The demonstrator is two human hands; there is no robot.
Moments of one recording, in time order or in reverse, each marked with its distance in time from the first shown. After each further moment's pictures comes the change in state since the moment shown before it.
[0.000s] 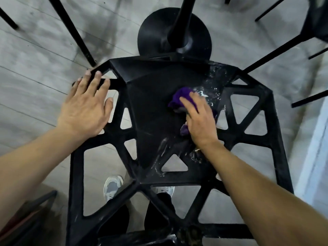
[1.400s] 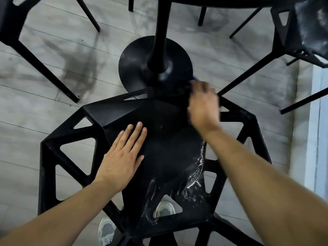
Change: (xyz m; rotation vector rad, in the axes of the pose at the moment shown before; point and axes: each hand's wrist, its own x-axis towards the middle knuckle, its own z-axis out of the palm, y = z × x) left_hand 0.035 0.094 0.059 -0.072 -0.106 0.371; right_hand 0.130 0.079 -0.020 -0.119 -0.015 0.361
